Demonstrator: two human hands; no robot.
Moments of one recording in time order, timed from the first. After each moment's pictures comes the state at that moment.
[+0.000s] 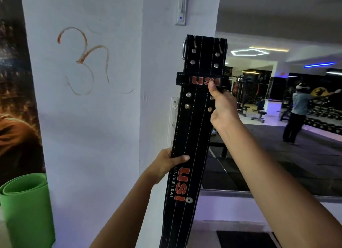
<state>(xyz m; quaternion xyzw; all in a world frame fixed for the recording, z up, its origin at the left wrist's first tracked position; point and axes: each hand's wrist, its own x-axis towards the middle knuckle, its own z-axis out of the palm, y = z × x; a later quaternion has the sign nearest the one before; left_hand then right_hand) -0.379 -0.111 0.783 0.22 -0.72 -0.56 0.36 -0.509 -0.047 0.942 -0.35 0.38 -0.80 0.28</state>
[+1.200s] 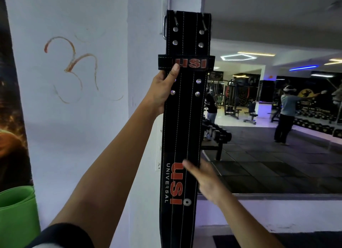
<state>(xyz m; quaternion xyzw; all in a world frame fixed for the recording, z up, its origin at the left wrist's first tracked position) -0.407 -0.092 0.976 0.08 -0.66 -0.51 0.55 -0.528 0.000 0.795 -0.51 0.48 -0.59 0.38</state>
